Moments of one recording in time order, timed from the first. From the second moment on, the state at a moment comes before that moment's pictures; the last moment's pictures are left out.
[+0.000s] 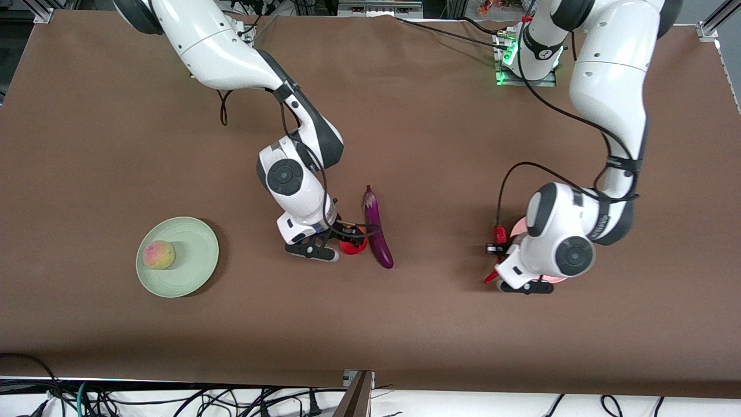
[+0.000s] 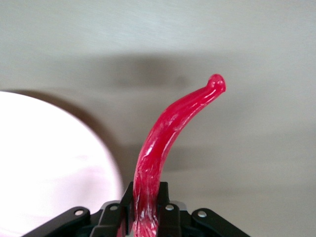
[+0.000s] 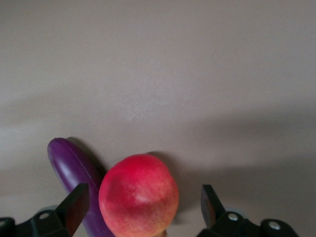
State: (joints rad) left arm -0.17 0.82 -0.02 -1.31 -0.09 1.89 -0.09; right arm 0.53 0.83 0.09 -1.39 0.06 2.45 0.78
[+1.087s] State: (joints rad) left arm -0.02 0.82 -0.04 -1.41 -0.09 1.87 0.11; right arm 0.56 0.90 0.08 -1.38 0.00 2.55 0.78
